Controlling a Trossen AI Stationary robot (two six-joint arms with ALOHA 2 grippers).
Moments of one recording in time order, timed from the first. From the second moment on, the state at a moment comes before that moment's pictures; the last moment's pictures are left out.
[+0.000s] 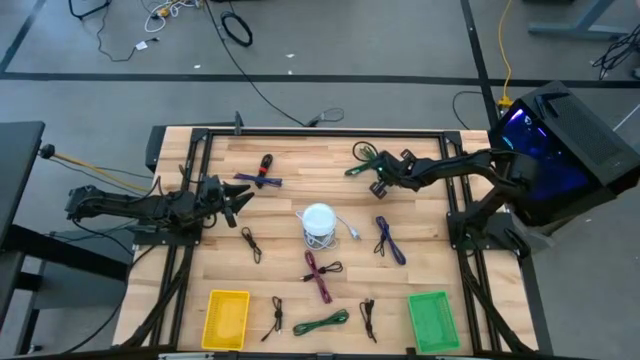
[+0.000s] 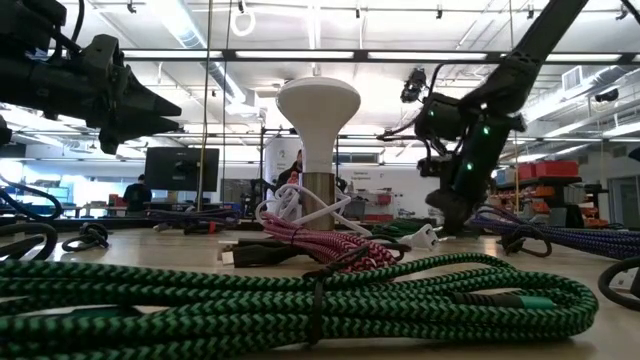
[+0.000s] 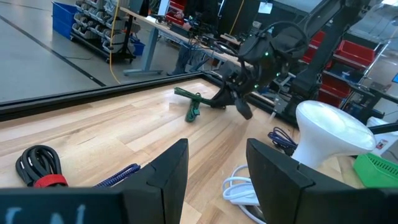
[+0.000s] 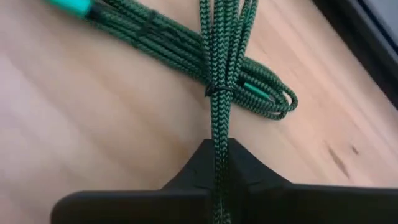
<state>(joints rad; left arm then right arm) -0.09 0.19 0.01 0.10 -0.57 -0.43 -0.48 1.60 0.68 -0.19 0.38 0.13</state>
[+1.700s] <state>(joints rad) -0.09 0.19 0.01 0.17 -0.53 -0.43 0.28 1.30 0.86 -0.13 0.38 0.40</state>
